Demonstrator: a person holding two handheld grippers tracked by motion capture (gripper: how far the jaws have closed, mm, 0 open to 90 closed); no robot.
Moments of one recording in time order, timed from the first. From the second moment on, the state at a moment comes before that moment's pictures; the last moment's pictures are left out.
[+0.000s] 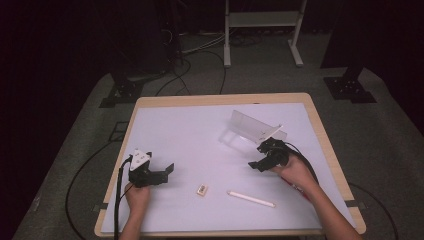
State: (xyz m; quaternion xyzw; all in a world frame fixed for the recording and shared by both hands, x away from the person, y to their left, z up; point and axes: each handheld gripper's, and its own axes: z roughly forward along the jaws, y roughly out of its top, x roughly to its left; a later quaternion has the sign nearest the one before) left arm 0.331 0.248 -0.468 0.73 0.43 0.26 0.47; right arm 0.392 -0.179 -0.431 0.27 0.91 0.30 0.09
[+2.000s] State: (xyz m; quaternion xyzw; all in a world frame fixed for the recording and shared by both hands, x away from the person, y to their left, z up) left arm 0.331 0.248 -0.468 0.73 0.43 0.26 0.47; right arm 0.390 -0.151 -0.420 0.23 0.91 0.33 0.11
